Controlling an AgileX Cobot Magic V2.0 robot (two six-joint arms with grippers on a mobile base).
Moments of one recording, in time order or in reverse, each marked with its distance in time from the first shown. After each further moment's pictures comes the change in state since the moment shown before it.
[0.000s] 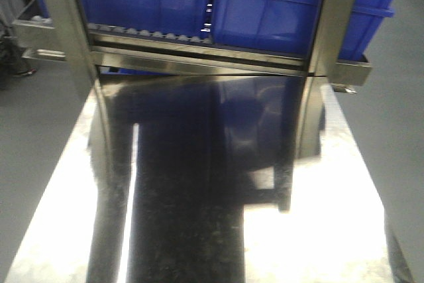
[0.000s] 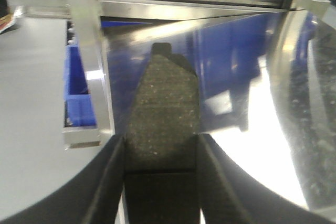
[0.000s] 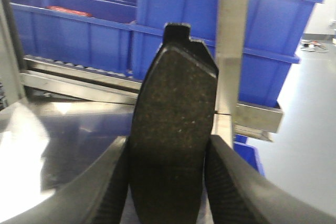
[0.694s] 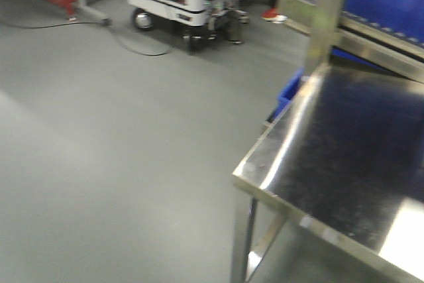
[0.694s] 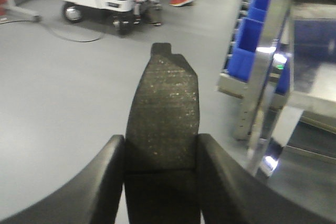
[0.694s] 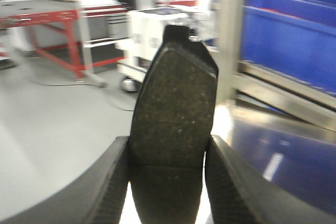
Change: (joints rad) left arm 0.000 -0.001 0.000 0.002 0.000 0.000; right arm 0.000 0.000 0.000 0.000 0.000 0.000
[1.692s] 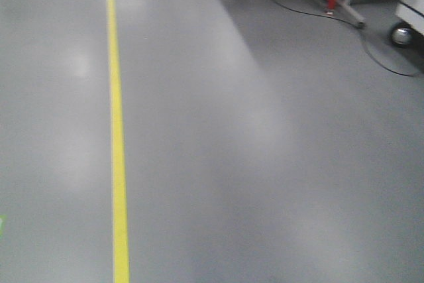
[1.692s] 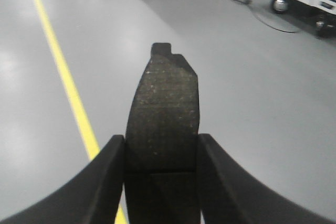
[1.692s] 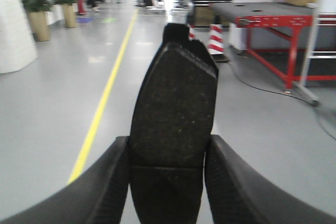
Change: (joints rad) left arm 0.000 0.000 0.000 -0.001 0.010 0.000; right arm 0.000 0.000 0.000 0.000 0.000 0.000
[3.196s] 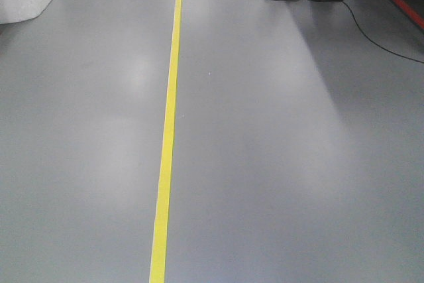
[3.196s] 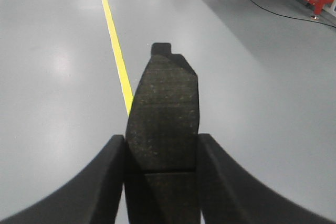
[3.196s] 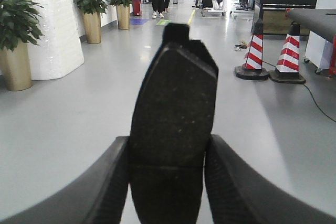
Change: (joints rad) left arm 0.000 0.000 0.000 -0.001 0.007 0.000; right arm 0.000 0.000 0.000 0.000 0.000 0.000
